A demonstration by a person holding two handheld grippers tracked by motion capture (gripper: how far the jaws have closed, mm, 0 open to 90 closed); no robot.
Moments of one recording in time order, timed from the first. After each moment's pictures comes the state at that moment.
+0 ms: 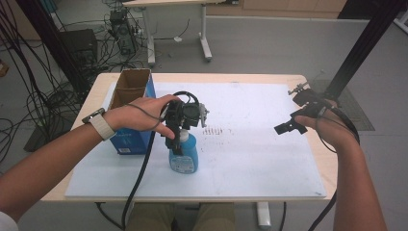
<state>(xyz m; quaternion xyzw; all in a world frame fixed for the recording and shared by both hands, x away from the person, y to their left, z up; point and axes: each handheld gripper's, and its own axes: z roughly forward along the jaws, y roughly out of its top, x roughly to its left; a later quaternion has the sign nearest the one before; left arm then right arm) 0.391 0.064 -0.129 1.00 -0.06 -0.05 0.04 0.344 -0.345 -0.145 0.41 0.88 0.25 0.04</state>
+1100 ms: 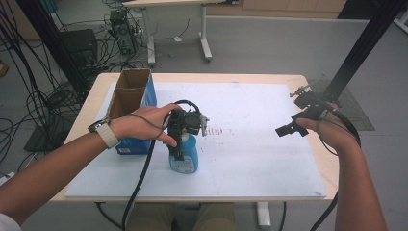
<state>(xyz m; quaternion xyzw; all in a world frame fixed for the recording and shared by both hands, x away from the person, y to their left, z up) 0.383 0.060 -0.152 1.00 -0.07 -0.04 0.03 0.341 -0.350 -0.150 0.42 0.88 0.25 0.04</state>
